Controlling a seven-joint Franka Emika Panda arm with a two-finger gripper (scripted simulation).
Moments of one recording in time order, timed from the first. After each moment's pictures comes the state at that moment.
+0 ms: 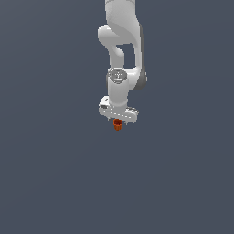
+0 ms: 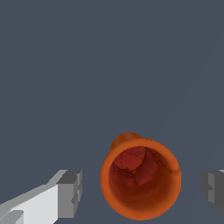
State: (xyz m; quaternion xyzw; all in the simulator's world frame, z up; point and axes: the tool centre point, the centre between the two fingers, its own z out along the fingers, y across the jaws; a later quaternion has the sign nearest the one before) arm -0.095 0.005 0.072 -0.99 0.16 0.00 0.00
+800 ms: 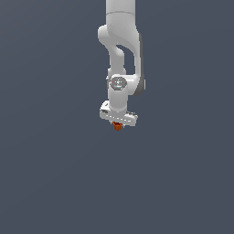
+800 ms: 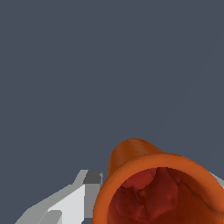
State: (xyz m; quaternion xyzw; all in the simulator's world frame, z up) arm -0.095 0.005 0.039 -0.99 0.16 0.00 0.00
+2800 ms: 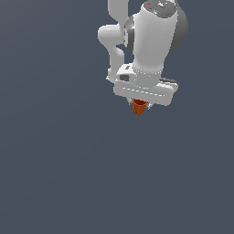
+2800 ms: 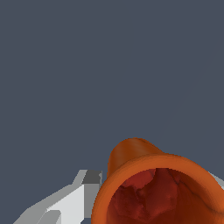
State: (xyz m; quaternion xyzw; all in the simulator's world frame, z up) arm -0.025 0.088 0.271 -0.99 0.16 0.00 0.00
